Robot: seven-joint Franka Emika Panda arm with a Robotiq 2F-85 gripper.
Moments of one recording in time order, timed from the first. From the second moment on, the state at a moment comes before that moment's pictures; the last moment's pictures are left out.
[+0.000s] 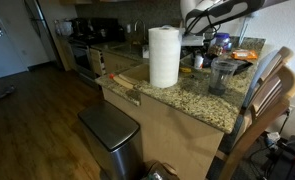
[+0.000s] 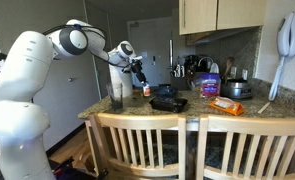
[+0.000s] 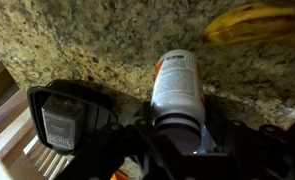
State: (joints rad) arm 0.10 0.56 -0.17 -1.32 -0.41 1.86 1.38
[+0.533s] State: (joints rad) arm 0.10 0.56 -0.17 -1.38 -0.41 1.91 1.43
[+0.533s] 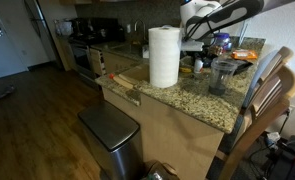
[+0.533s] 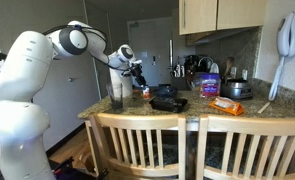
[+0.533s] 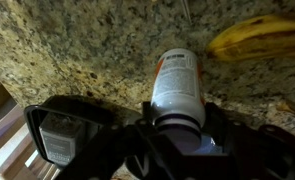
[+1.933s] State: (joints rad) arm 0.13 0.34 -0.20 -1.38 -0.63 1.91 1.74
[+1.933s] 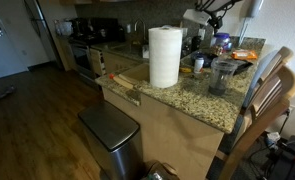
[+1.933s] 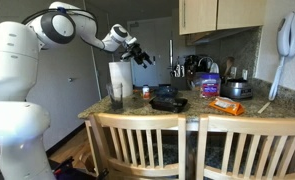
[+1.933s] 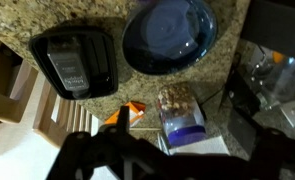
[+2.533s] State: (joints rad) arm 0.12 0.09 -0.16 -1.32 -0.53 1.64 1.29
